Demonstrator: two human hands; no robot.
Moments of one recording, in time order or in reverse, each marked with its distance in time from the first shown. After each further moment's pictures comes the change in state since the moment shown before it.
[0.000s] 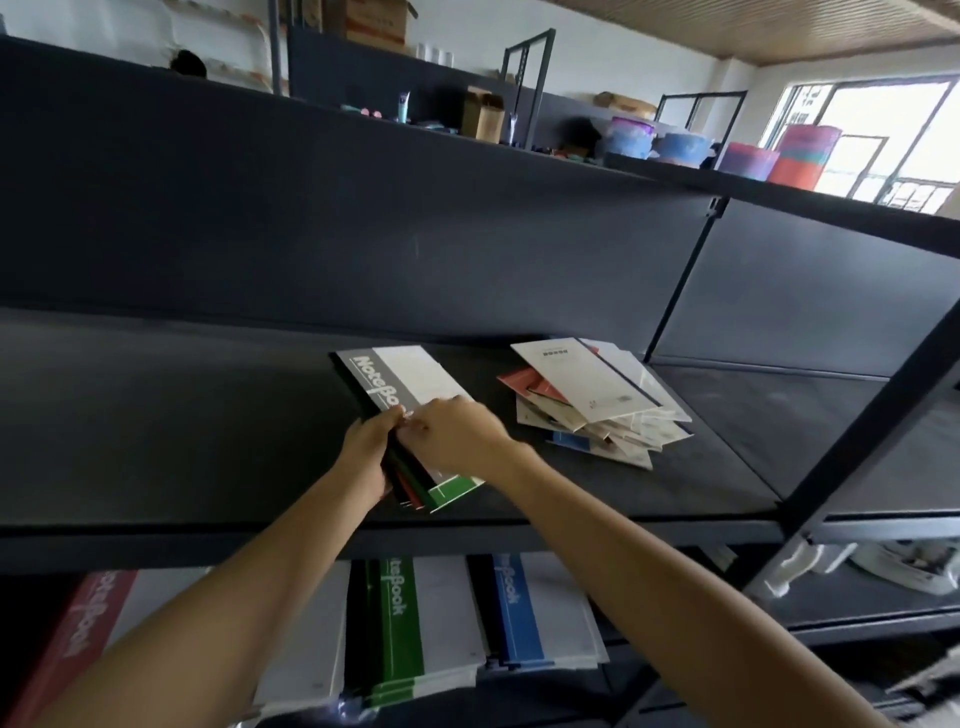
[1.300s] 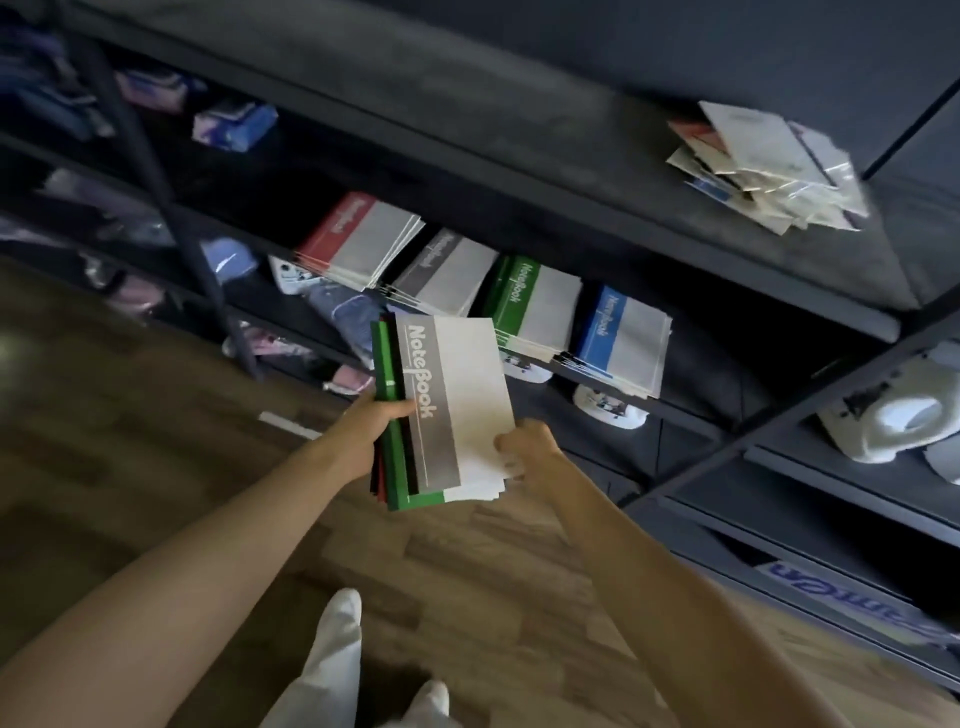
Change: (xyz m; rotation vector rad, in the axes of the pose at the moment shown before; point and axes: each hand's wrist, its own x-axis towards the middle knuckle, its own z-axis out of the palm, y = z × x) left_hand -0.311 -0.234 -0.146 0.153 0.385 -0.152; right_hand -0.306 -0.036 0.211 1.097 -0.582 0.626
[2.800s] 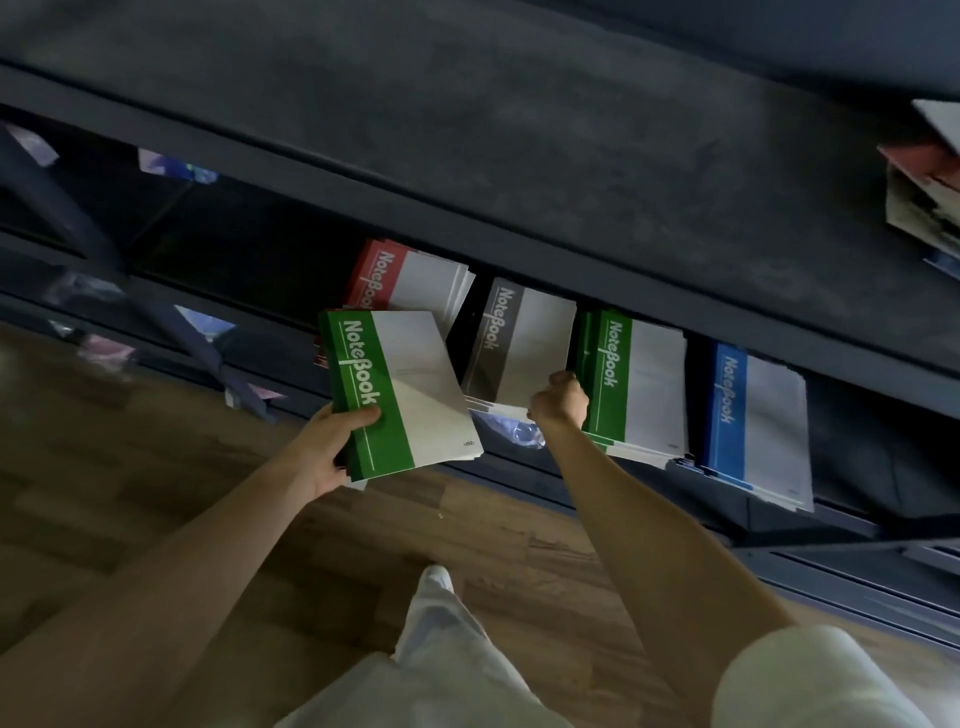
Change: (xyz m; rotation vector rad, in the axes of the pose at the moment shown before) left_hand 0.223 0.149 -0.116 -0.073 0.042 -0.237; right_hand 0.226 -0.188 0.077 -0.098 0.433 0.007
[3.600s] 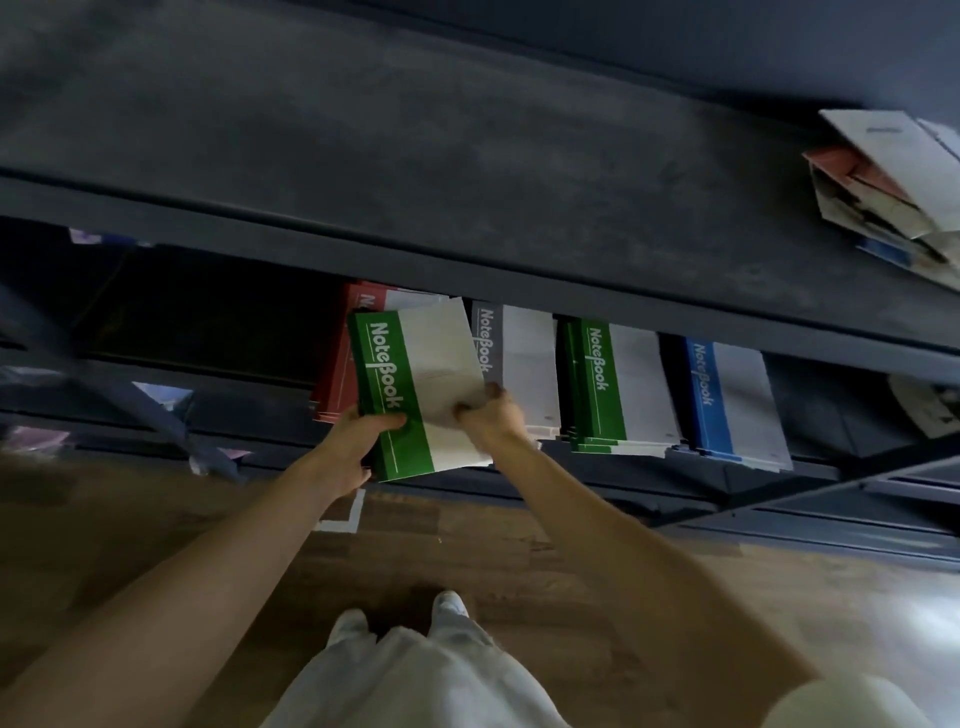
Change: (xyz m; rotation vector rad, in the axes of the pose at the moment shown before) left_hand 0.022 0.055 0.006 0.196 -0.134 0.005; right_hand -0.064 -0.065 0.046 0.030 -0.163 -0.025
